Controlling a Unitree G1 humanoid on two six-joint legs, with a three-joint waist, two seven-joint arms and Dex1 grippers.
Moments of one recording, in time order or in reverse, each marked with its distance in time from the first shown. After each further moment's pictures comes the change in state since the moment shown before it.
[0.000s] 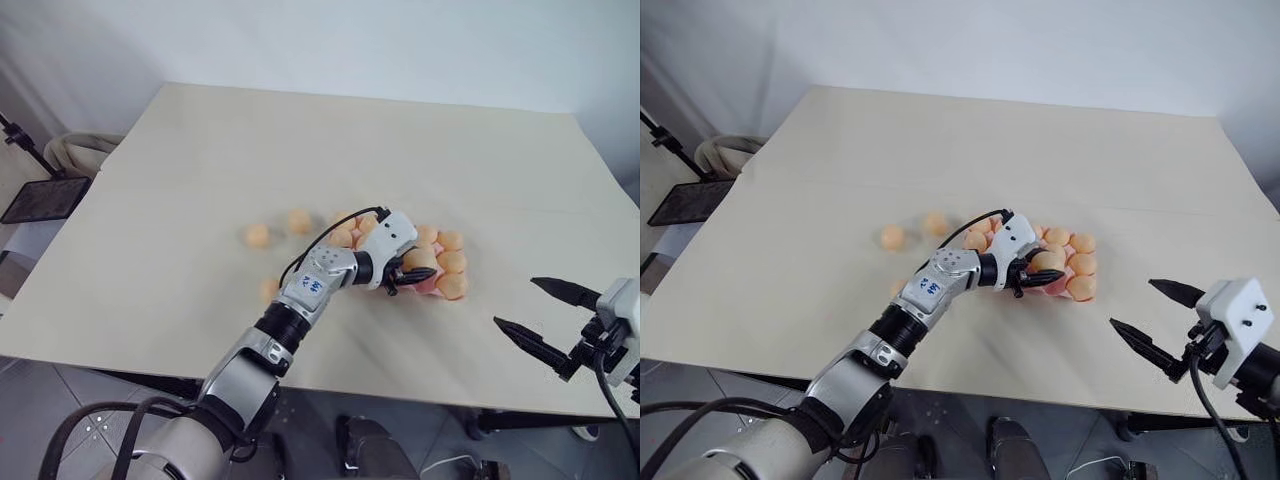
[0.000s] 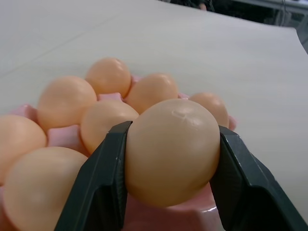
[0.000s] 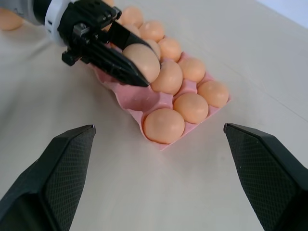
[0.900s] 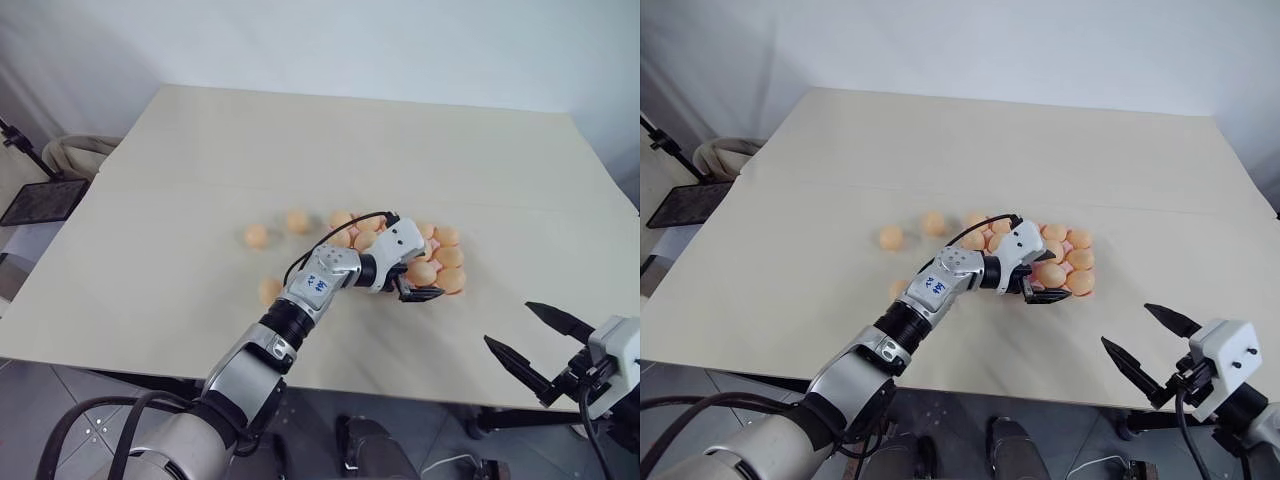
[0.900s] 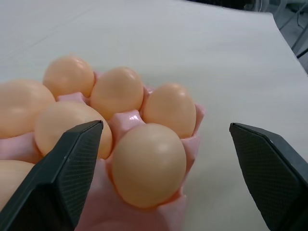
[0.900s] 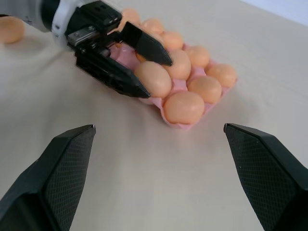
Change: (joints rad) left arm -0.025 -0.006 0.033 0.001 0.008 -0.019 -0.071; right arm 0.134 0.170 0.097 -0.003 -0.023 -0.170 -0.038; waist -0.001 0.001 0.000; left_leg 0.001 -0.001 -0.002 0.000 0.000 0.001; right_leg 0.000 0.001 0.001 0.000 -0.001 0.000
